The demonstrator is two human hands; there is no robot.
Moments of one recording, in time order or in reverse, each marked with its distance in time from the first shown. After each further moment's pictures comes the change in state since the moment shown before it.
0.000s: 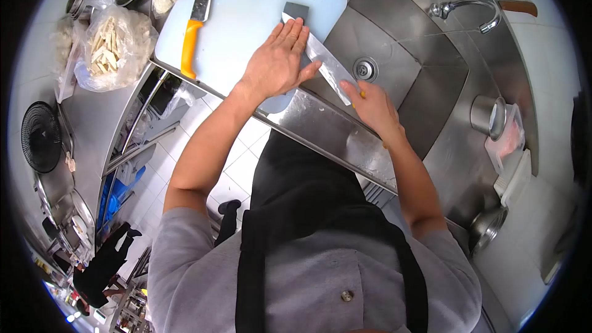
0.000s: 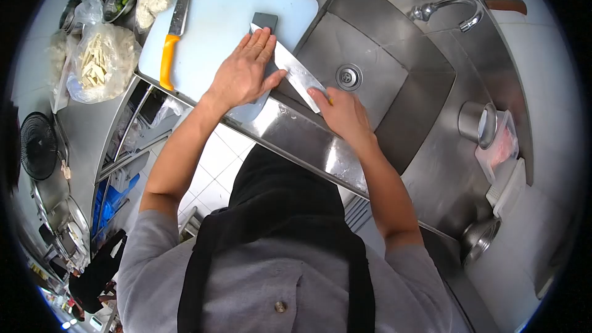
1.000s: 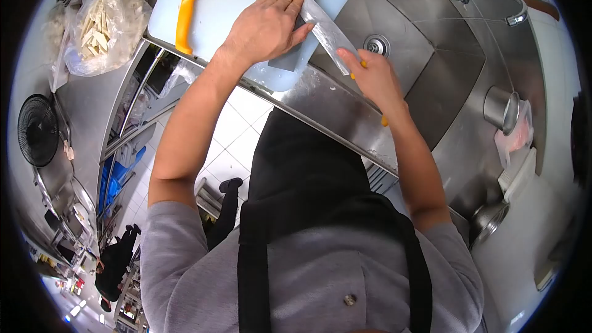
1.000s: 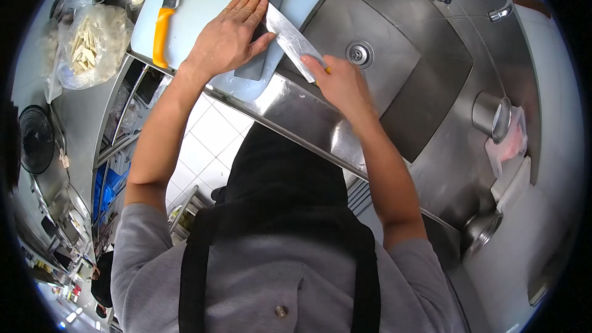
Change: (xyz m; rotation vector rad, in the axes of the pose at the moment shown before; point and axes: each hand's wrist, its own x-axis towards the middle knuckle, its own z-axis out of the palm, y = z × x) left_hand -0.002 -0.041 0.003 0.216 0.037 0.055; right_hand 0.023 -0.020 0.024 0.054 -0.011 0.014
